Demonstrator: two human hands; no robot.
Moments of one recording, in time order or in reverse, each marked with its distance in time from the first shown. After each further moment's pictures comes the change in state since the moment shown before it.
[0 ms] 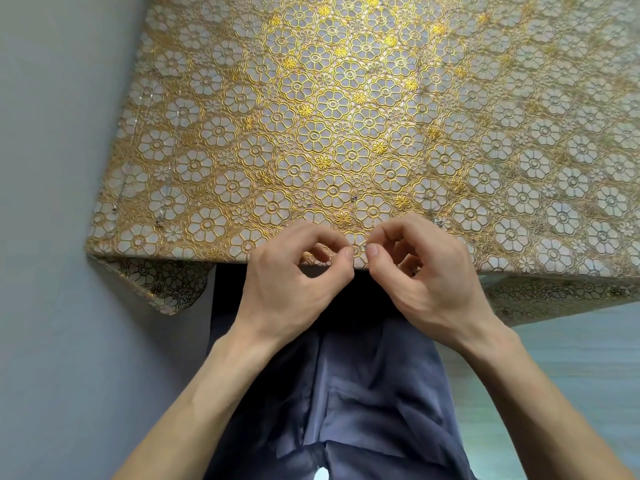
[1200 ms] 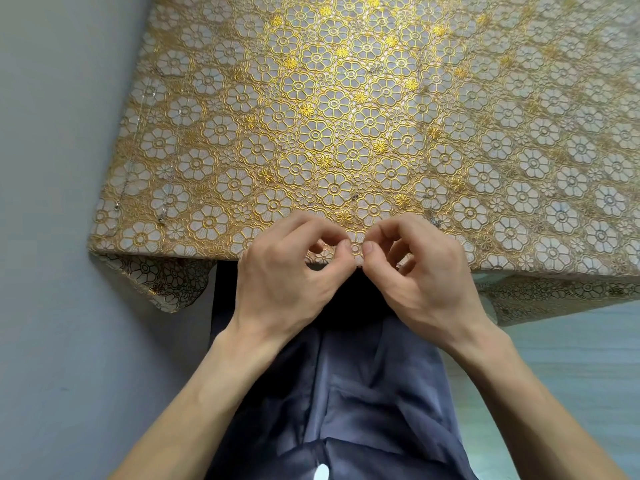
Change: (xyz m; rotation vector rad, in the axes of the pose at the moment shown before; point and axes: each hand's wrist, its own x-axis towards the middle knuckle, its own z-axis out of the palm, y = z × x) left_hand 0.002 0.000 0.000 0.186 0.103 0.160; right_hand -0.002 -0.004 0.008 -0.070 0.037 0.031
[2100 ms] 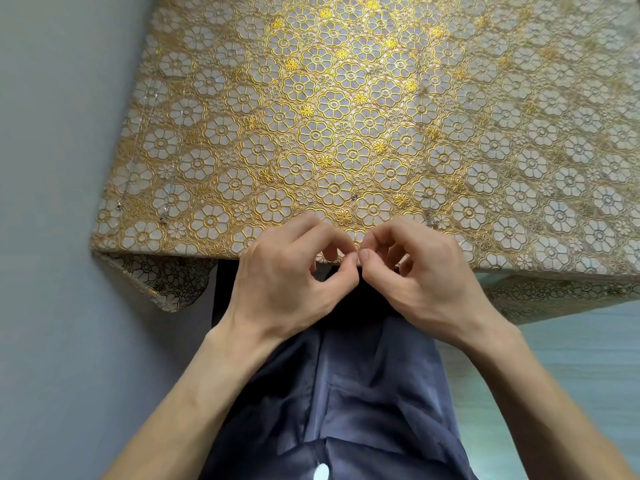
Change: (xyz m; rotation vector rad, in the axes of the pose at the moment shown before) left_hand 0.000 0.000 -0.008 0.044 -0.103 0.116; right_hand 0.003 -0.004 -0.009 0.021 -0.140 -0.007
